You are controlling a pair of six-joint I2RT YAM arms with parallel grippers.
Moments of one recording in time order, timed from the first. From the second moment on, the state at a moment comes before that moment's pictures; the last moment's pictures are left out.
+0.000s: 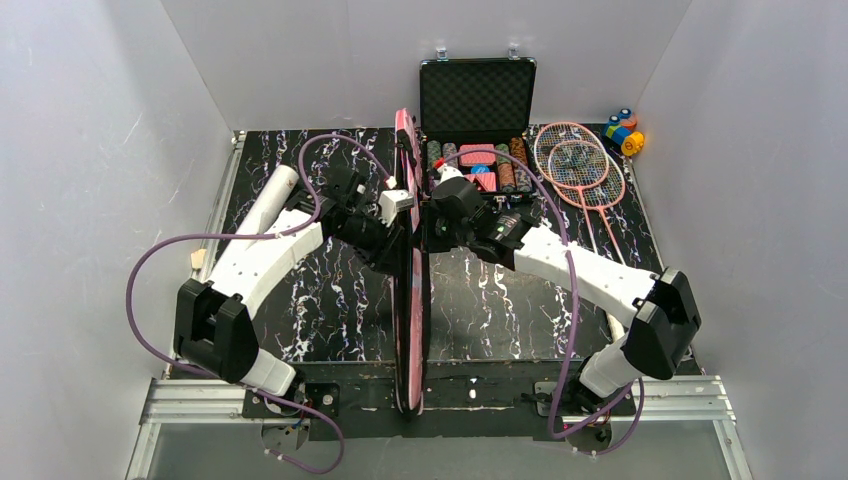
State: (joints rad) left arm -0.46 1.47 1.24 -0.86 0.66 0.24; right arm 0.92 1.51 1.29 -0.41 0.04 0.69
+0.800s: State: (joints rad) left arm -0.43 1.46 1.19 -0.69 0.39 0.11; right arm 0.92 1.51 1.28 -0.40 0.05 0.70
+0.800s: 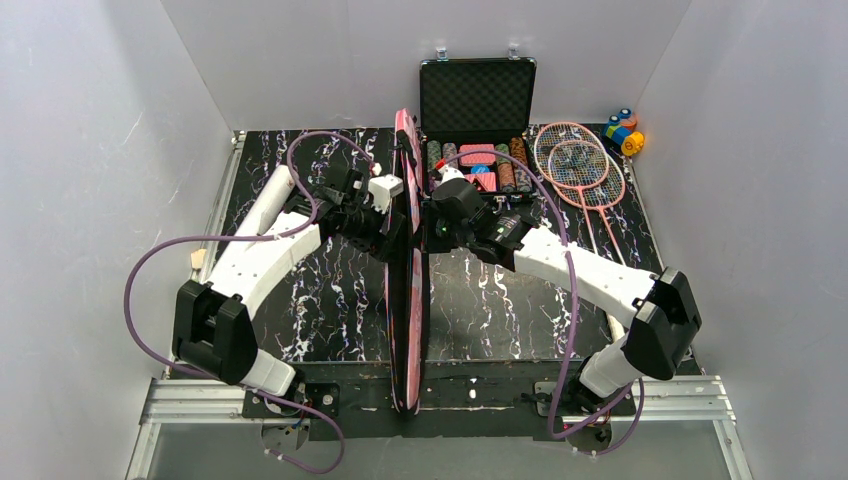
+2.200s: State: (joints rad) left arm -0.45 1.73 1.57 -0.95 0.21 0.06; right arm 0.53 1.25 1.07 -0.51 -0.07 0.74
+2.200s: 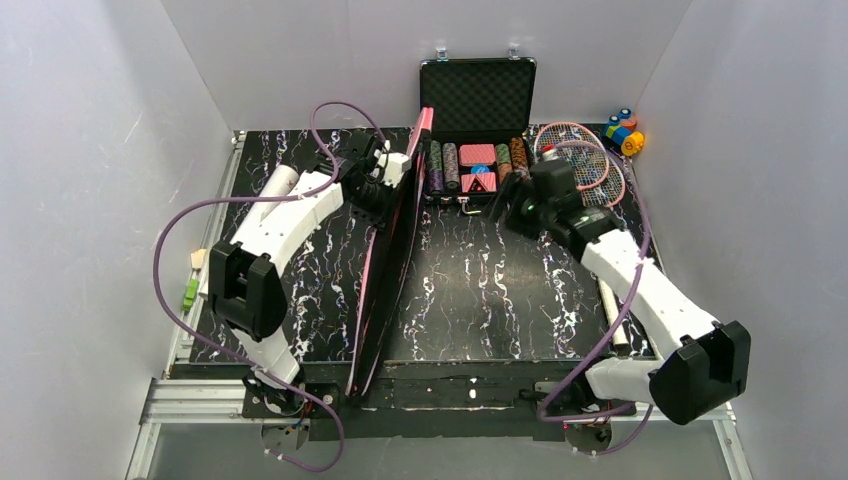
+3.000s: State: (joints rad) left arm -0.62 1.86 1.62 -0.95 0.08 -0.01; right arm -0.08 1.90 1.41 -0.83 0.33 0.55
